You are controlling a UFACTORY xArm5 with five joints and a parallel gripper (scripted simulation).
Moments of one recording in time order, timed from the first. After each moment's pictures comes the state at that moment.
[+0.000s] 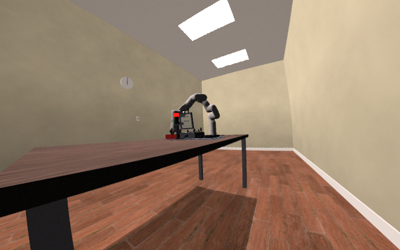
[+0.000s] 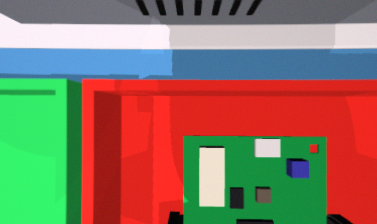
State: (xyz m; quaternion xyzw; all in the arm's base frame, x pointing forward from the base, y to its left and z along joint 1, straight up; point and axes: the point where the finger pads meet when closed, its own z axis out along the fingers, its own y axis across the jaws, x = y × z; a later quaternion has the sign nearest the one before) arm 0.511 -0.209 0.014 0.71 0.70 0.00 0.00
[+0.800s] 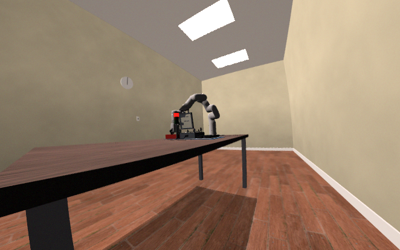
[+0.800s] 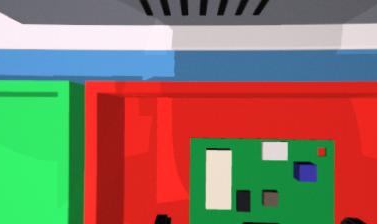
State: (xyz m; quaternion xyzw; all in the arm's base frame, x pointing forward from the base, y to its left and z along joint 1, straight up) arm 0.509 -0.208 0.011 0.71 0.70 0.00 0.00
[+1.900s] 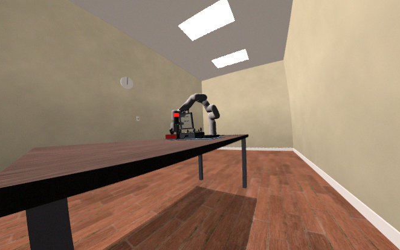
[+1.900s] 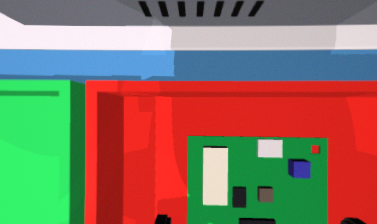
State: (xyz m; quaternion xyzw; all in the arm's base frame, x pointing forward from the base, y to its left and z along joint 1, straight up) arm 0.510 -0.209 0.015 0.71 0.70 0.00 0.00
